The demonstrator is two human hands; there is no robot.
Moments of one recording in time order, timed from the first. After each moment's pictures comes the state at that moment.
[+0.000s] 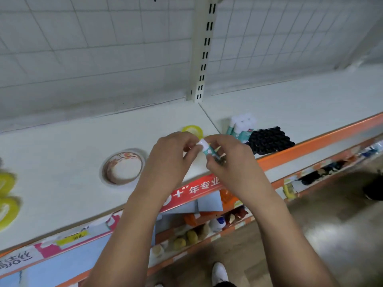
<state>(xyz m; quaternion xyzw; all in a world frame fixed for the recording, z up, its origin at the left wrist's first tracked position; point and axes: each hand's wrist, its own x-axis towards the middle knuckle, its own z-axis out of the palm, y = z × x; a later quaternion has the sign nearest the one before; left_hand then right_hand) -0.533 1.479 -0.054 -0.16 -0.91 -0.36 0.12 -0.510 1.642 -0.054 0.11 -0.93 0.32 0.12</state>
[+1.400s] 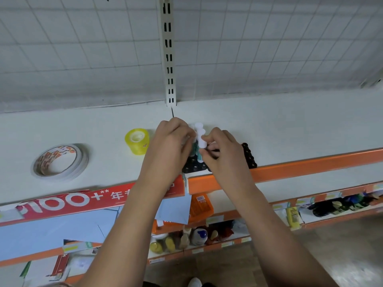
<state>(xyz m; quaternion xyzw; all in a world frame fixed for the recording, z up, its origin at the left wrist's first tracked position) -0.567 1.636 -0.064 -0.12 -0.92 -0.27 0.28 -0.579 1.792 -0.084 0.19 -0.88 0.41 0.16</state>
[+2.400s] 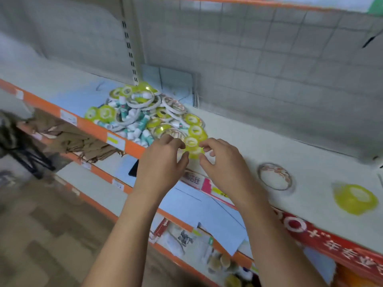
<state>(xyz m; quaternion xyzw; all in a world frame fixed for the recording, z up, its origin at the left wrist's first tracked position) -0.344 1.261 -0.043 0.28 -0.92 -0.09 0.25 -0.463 1.374 -0.046 0.46 -0.82 0.33 0.00</state>
